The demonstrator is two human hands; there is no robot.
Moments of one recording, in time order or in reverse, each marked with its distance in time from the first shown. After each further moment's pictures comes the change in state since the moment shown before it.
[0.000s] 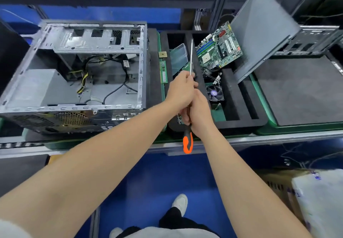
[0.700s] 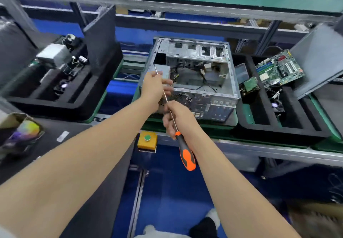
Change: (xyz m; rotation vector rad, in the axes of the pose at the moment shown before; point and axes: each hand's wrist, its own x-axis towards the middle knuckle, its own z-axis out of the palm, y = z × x) left_hand -0.141 -0.093 -0.329 -0.572 0.412 -0.137; right_hand -0.170 0.032 0.294 -0.080 -0.489 0.134
